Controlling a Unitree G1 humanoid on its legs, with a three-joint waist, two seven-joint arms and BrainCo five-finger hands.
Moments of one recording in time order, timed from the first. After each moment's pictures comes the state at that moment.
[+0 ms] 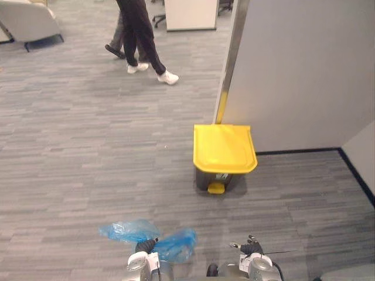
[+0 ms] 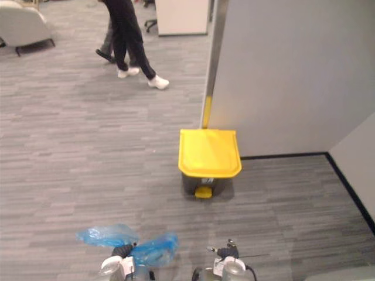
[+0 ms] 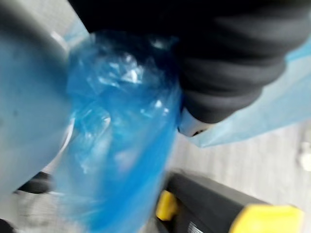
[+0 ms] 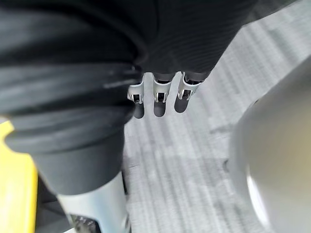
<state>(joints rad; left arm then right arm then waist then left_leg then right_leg) 0.02 -0.04 0.21 0.92 -0.05 -0.04 0.08 0.00 0.04 -0.20 0.96 -0.04 0.01 -0.17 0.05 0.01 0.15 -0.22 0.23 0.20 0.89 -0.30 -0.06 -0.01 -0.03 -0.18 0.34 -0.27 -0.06</state>
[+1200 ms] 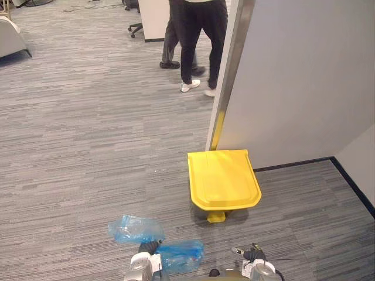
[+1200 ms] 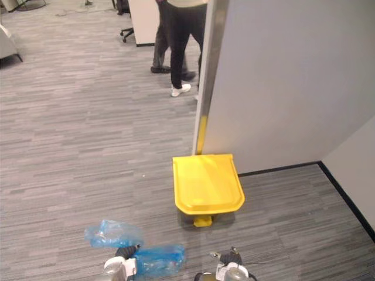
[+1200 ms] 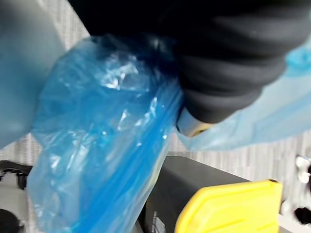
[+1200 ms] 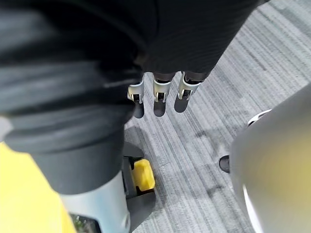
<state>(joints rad) 0.00 -0.06 0.18 0.99 -0.03 -0.03 0.07 0.01 0.03 -0.27 0.99 -0.04 0.00 -0.17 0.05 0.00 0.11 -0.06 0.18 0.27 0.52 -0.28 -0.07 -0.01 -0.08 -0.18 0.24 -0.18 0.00</state>
